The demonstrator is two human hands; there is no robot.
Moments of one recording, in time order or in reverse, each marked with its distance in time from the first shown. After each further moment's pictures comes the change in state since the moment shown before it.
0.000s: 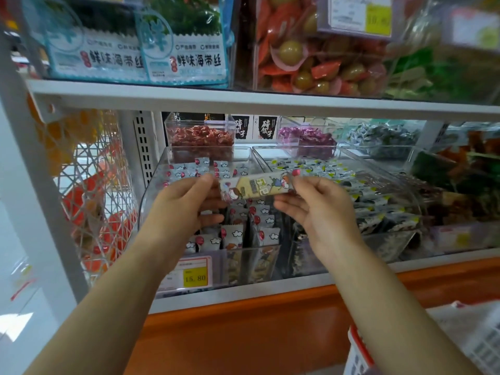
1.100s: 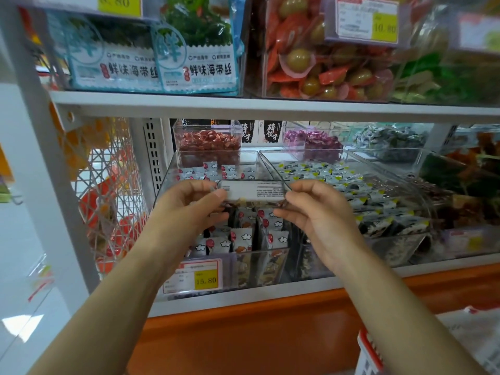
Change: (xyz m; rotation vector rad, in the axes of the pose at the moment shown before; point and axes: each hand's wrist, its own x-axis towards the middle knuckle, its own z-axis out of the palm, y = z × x) left_hand -0.003 0.002 -0.017 -0.099 -0.084 0.022; right_hand 0.001 0.008 -0.002 -0.121 -0.152 -0.012
